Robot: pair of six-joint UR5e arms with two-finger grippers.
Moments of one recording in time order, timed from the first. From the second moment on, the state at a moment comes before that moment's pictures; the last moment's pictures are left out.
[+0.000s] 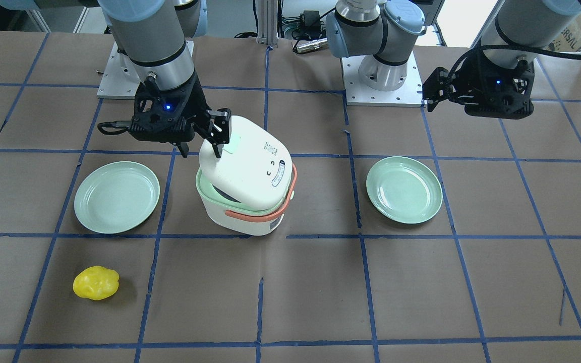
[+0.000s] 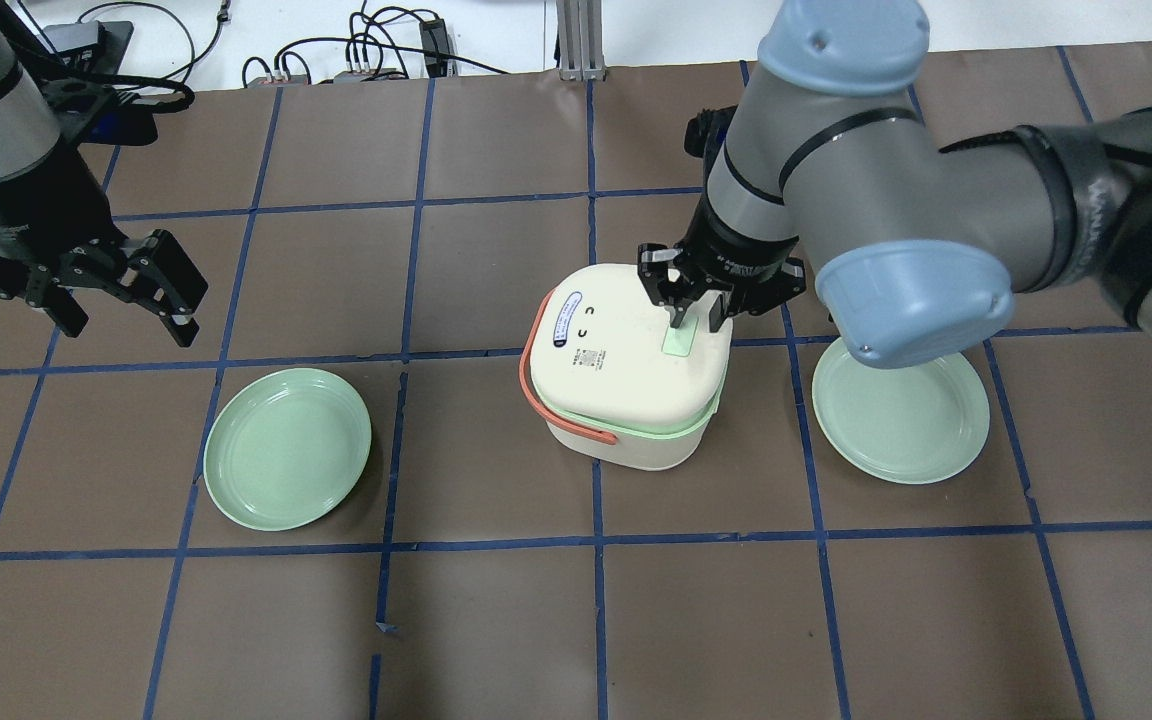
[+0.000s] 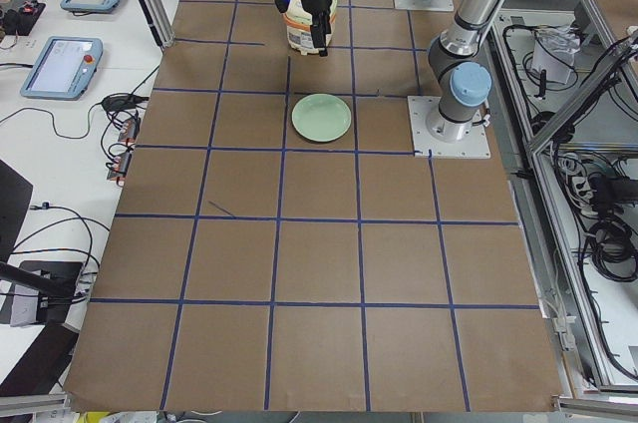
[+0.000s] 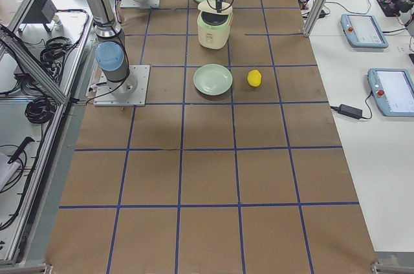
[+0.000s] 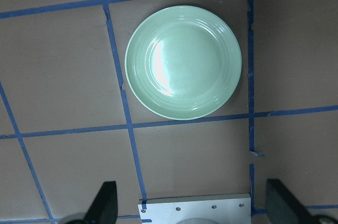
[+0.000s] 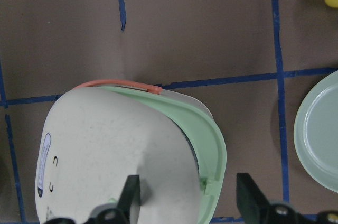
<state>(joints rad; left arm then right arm) -1.38 -1.52 -1.61 -1.78 1.69 0.28 1.77 -1.50 1.63 -1.81 -1.48 0.29</state>
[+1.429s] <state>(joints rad) -1.38 -1.52 -1.61 -1.78 1.69 0.28 1.61 -1.50 1.53 -1.60 -1.54 0.06</state>
